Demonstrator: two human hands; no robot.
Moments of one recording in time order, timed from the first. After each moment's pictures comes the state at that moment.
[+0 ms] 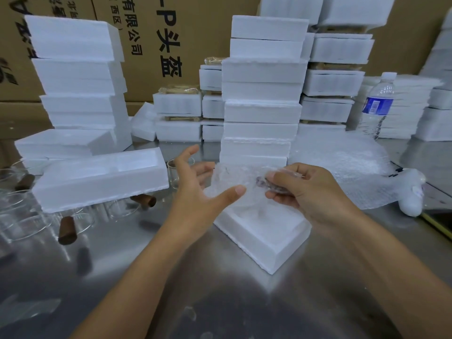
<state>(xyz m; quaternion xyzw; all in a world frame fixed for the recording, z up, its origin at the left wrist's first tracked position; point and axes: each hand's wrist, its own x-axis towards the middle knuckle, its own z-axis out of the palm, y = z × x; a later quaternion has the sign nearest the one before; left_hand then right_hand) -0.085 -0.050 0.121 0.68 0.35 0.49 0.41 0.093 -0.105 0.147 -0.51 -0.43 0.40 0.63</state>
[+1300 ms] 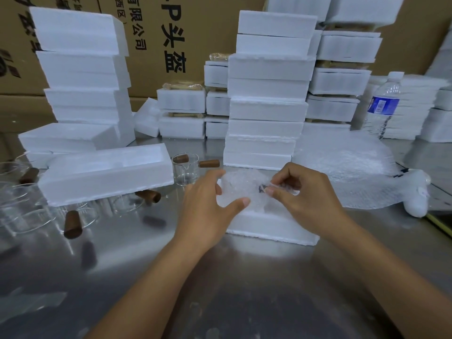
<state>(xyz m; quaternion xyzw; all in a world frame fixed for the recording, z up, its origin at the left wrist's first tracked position) -0.082 -0.058 0.109 0.75 0.47 0.41 0.24 0.100 -0.097 0.126 -0.59 -0.65 0.07 0.48</state>
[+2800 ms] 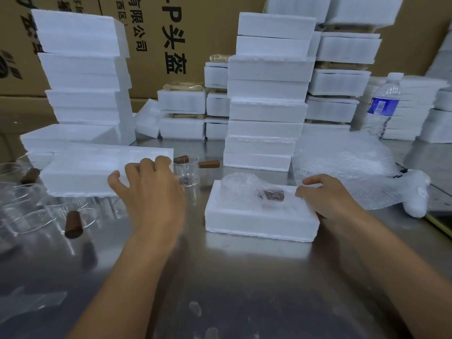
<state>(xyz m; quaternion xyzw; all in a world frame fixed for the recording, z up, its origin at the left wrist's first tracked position) -0.118 -0.046 0.126 0.65 0.67 0.35 -0.10 0.143 -0.079 0.113 -0.75 -0.38 0.25 0.48</state>
